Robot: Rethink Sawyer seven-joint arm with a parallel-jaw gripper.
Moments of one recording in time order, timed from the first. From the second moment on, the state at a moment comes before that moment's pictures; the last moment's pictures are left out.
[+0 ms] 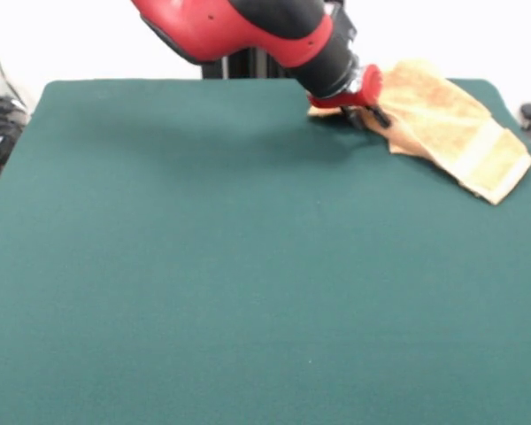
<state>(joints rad) -0.78 -0.21 0.52 2.04 -0.20 0.32 2.02</state>
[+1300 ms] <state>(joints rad) -1.10 0.12 0.81 2.04 -0.19 0.61 2.02</state>
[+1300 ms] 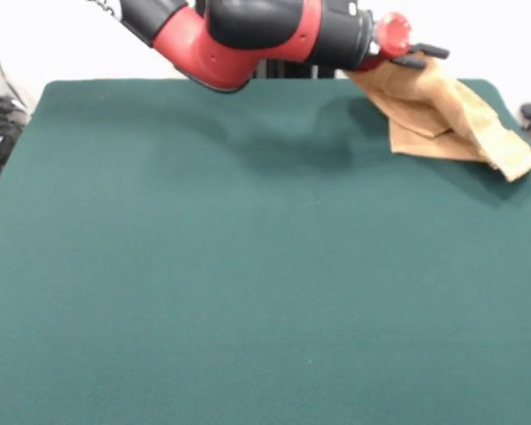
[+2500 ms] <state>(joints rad) -1.07 0.04 0.82 1.97 -0.19 0.69 2.02</state>
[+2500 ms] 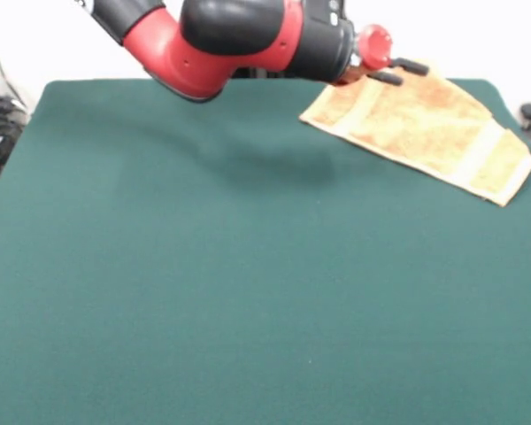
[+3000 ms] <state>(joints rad) -0.97 -0.01 0.81 1.89 -0.37 0.67 2.02</state>
